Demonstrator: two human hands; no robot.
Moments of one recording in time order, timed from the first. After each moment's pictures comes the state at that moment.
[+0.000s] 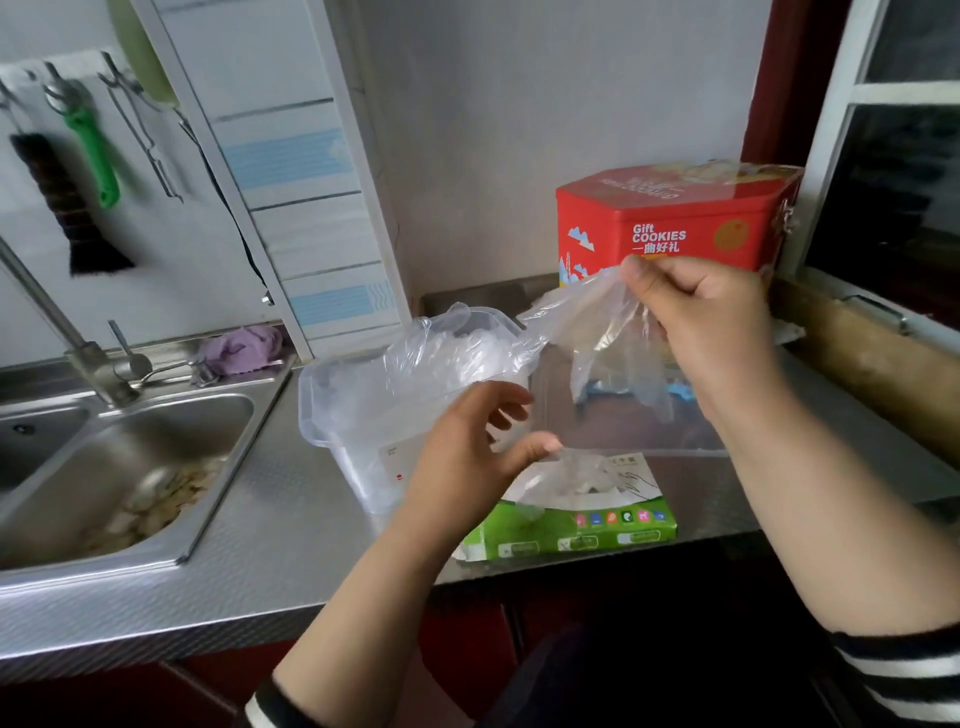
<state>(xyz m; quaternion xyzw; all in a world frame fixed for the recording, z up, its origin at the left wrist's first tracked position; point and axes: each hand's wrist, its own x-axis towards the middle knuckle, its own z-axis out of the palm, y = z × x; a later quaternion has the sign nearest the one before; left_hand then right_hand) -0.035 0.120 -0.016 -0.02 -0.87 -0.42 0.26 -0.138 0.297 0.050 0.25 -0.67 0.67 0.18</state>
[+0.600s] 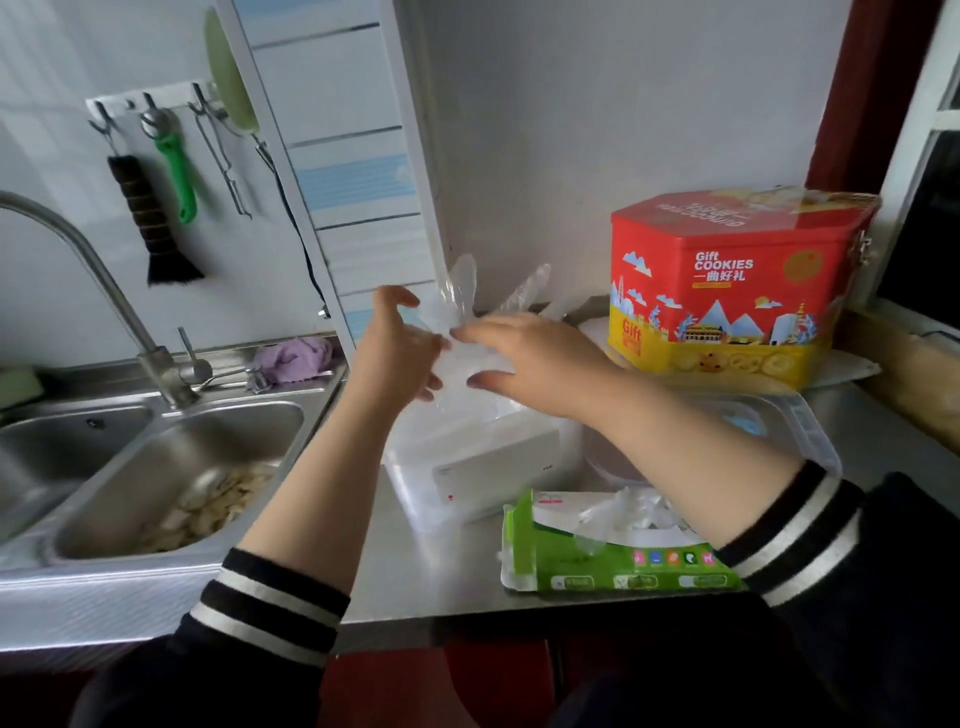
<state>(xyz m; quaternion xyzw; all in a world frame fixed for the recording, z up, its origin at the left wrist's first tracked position) -0.067 0.021 0.071 0.21 -0.83 -0.43 0.28 -0.153 0.165 0.055 0.52 -0.81 0.22 0.14</state>
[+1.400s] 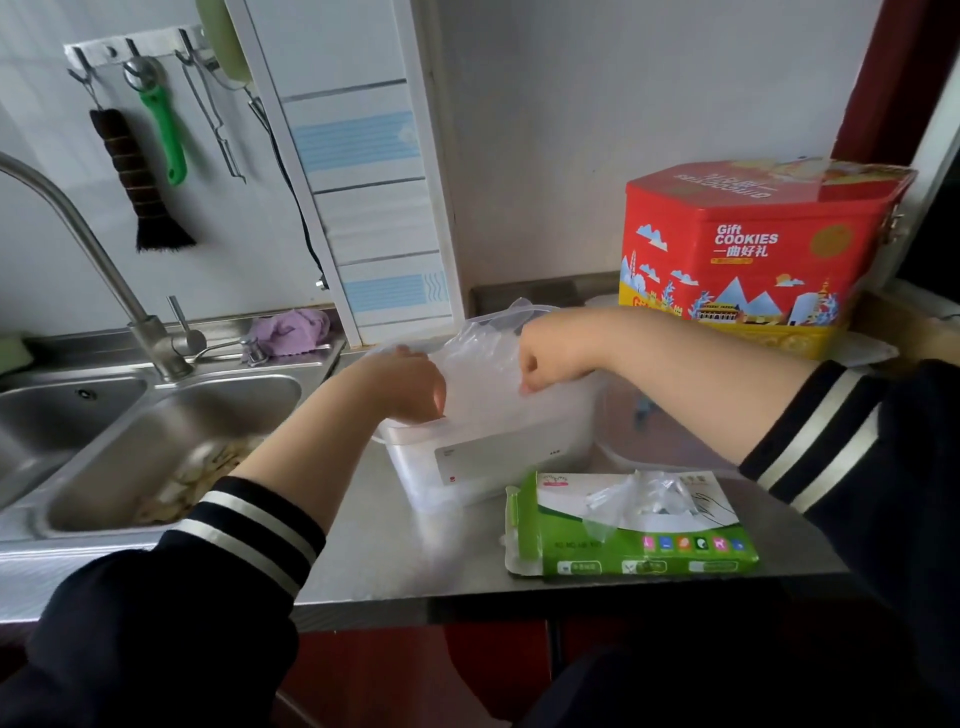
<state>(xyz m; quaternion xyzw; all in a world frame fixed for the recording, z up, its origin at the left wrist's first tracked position) -0.078 -0.018 0.041 0.09 -0.98 0.12 -0.13 -0.181 0.149 0.062 0.49 -0.86 -0.06 -0.09</state>
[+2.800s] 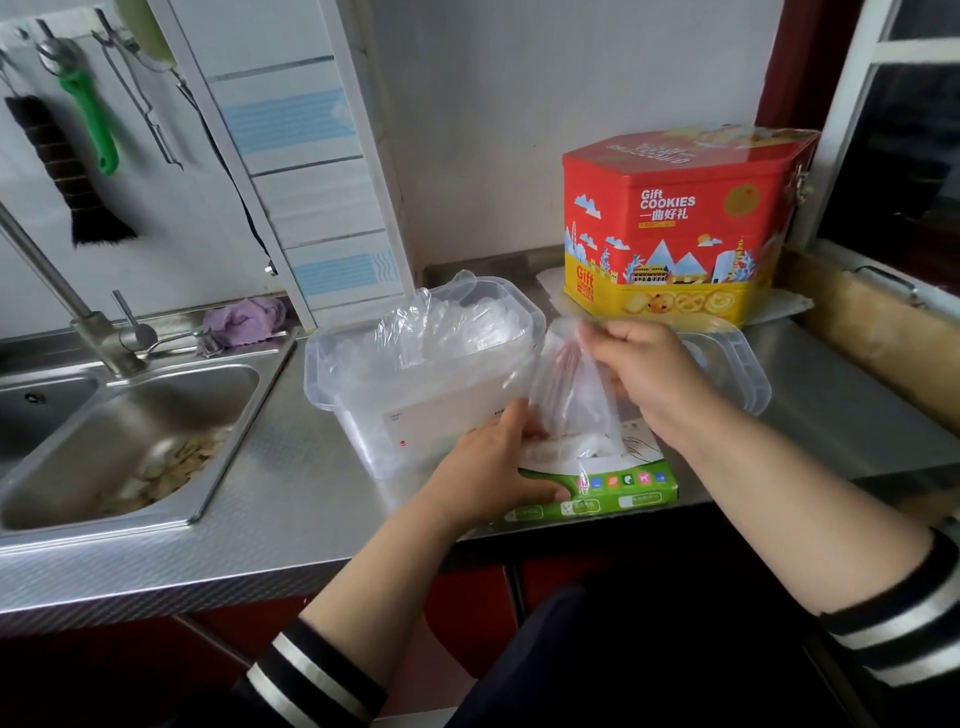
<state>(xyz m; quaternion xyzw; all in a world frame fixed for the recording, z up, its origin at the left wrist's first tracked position) -0.043 0.115 -0.061 -0.01 -0.96 -0.28 0.05 -0.131 0.275 -0.005 0.19 -0.70 0.69 -0.07</state>
